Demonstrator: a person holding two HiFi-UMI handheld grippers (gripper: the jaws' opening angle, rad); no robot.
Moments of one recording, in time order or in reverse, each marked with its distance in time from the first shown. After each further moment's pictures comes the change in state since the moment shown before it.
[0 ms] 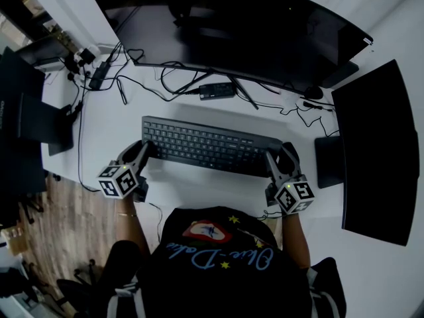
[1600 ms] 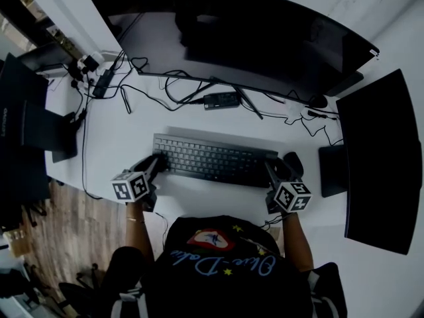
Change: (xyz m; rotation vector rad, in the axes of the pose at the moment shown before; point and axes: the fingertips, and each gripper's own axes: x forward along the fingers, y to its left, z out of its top) left arm 0.025 0.022 -0.054 -0.085 0.179 0.056; right arm 0.027 -0.028 -0.065 0.125 0.211 -0.055
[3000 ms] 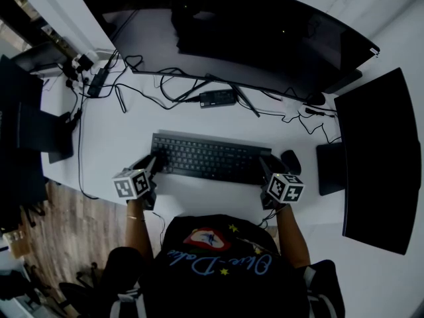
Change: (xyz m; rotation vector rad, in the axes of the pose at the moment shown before) left arm 0.014 0.007 -0.012 -0.005 0.055 0.074; right arm 0.021 -0.018 -0.025 0.049 0.125 -0.088
